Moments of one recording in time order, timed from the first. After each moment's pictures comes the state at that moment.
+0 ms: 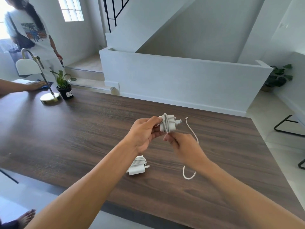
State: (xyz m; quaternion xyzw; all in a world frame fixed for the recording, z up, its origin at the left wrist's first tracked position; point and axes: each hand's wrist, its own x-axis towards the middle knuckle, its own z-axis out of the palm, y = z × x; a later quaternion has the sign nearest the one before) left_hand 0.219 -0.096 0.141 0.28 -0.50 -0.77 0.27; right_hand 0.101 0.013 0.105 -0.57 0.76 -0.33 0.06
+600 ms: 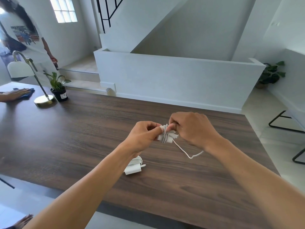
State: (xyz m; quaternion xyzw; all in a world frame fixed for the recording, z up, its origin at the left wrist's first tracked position) left_hand 0.221 -0.082 0.133 0.31 -0.67 -0.64 0.23; right_hand 0.080 0.023 0.176 -0.63 0.76 -0.16 -0.08
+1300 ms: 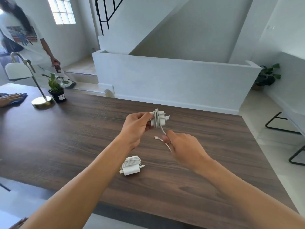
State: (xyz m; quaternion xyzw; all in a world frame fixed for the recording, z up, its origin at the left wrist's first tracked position) left_hand 0.214 -0.096 0.150 0.32 -0.56 -0.69 0.32; right_hand 0.107 0.041 0.130 -0.63 0.76 -0.15 -0.03
